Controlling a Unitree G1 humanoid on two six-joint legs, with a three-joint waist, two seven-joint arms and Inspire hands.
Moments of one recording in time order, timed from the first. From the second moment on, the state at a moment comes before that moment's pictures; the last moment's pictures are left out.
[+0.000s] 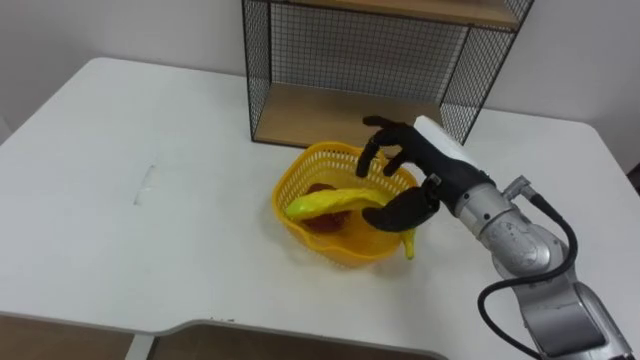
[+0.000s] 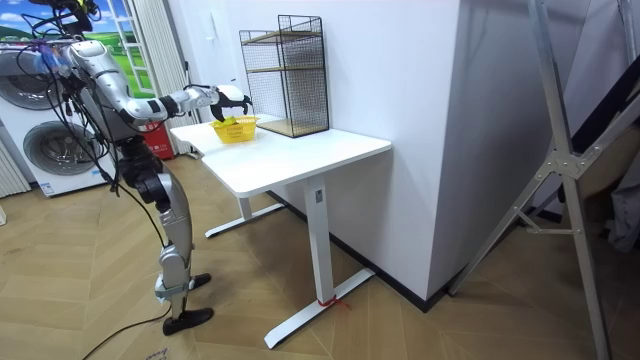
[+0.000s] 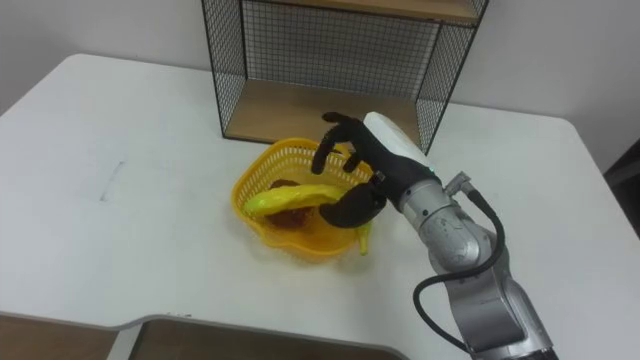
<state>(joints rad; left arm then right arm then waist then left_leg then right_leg) 0.22 0.25 -0.01 1.01 0.36 0.09 -0.05 -0.11 -0.39 0.18 -0.05 -0.40 0.05 0.29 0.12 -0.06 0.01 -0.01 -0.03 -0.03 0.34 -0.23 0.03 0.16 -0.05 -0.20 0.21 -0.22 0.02</state>
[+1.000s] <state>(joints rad) 0.21 0.25 -0.02 1.04 0.35 0.09 -0.04 -0.05 -0.37 0.17 -0.01 -0.31 0.06 0.28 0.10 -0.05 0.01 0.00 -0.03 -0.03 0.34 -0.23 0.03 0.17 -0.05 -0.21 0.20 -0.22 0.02</state>
